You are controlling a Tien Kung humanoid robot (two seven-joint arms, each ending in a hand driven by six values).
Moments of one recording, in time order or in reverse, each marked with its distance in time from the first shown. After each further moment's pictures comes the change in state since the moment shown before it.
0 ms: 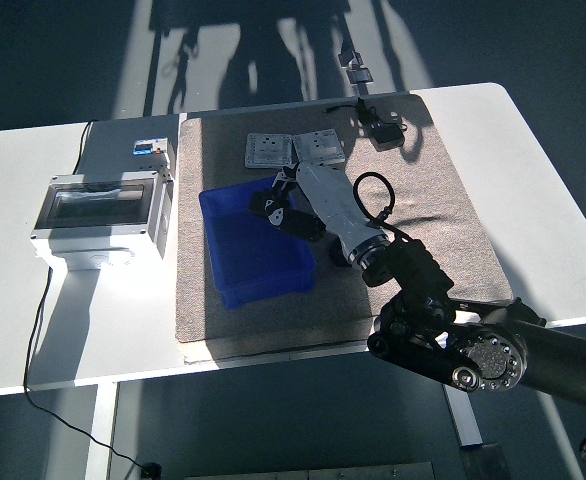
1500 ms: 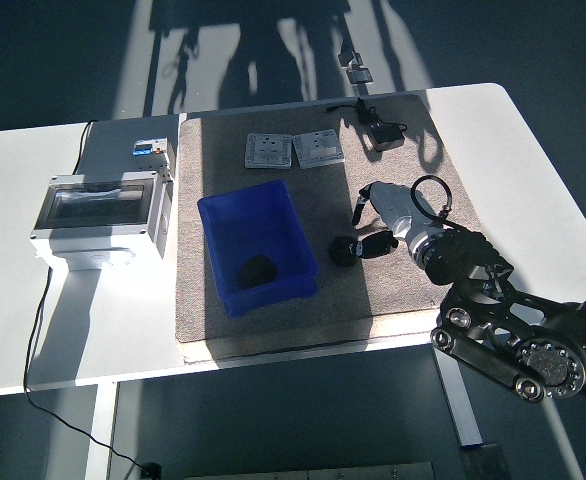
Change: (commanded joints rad) left arm 0.002 -0.006 0.006 0.000 -0.015 0.007 -0.002; right arm -0.147 -0.134 0.240 0.123 -0.157 0.471 -0.291
